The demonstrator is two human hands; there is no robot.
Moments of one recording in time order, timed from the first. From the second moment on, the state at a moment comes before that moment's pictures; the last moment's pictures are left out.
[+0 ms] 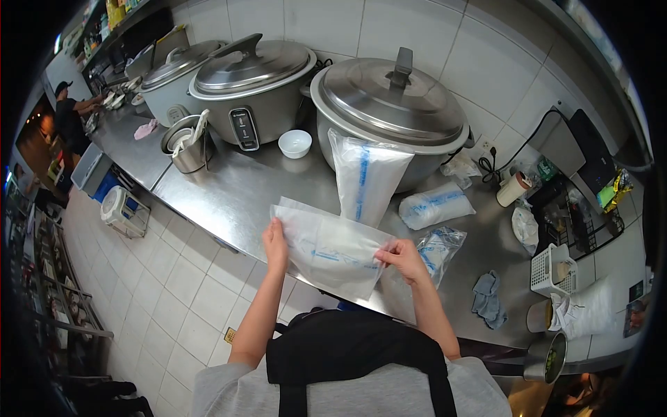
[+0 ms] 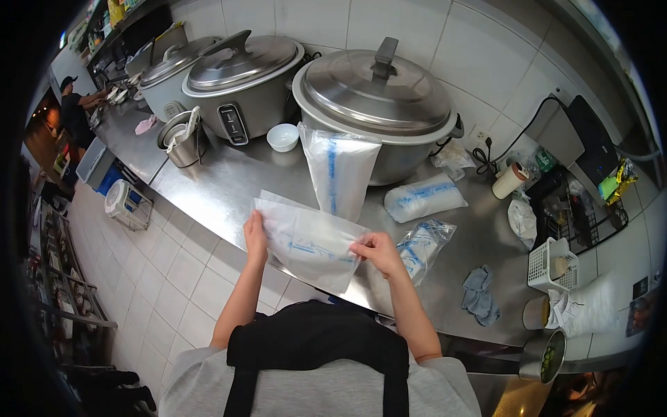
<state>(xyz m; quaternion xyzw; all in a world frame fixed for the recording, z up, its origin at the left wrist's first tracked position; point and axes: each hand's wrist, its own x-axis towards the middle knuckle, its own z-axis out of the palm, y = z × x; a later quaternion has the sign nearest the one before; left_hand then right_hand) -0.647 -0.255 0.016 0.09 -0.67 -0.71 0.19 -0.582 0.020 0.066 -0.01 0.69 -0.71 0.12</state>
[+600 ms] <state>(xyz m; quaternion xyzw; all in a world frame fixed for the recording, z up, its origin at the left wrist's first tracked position) -0.611 -0.099 -0.003 -0.07 -0.53 -0.82 -0.18 -0.502 0.166 0.197 0.07 0.69 -0.66 -0.29</state>
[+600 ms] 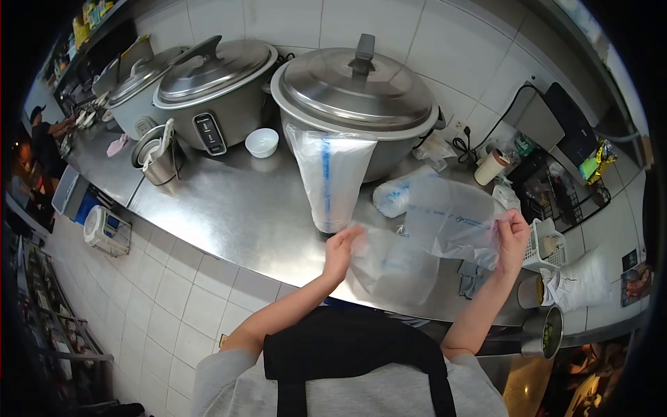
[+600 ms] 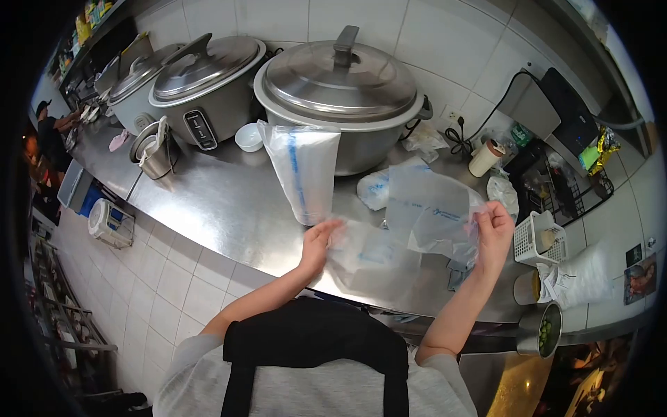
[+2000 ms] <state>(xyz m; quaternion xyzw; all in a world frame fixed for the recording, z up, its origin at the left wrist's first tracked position) -0.573 -0.234 0.150 -0.09 -0.75 -0.65 0.03 -0.584 -0.030 0.188 -0.44 0.78 -0.42 -0.14</state>
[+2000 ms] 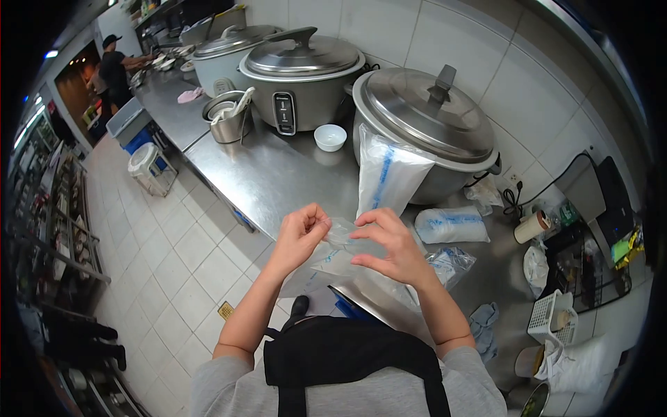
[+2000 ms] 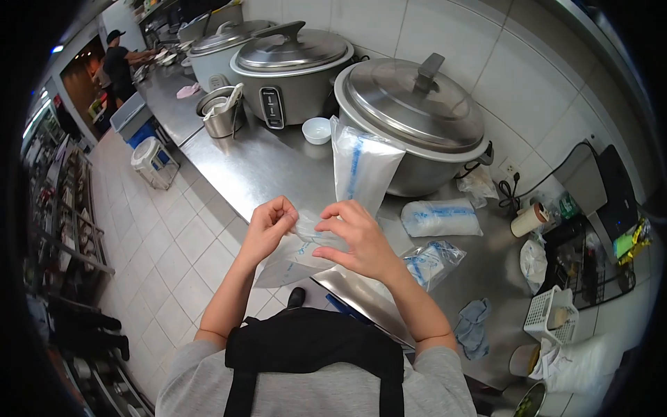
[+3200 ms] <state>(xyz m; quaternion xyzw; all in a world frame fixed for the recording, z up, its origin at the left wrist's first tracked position) -0.754 -0.220 0.197 -0.54 -0.46 -0.69 -0.13 -0.679 0.041 0.216 -0.04 0.53 -0.85 0.03</state>
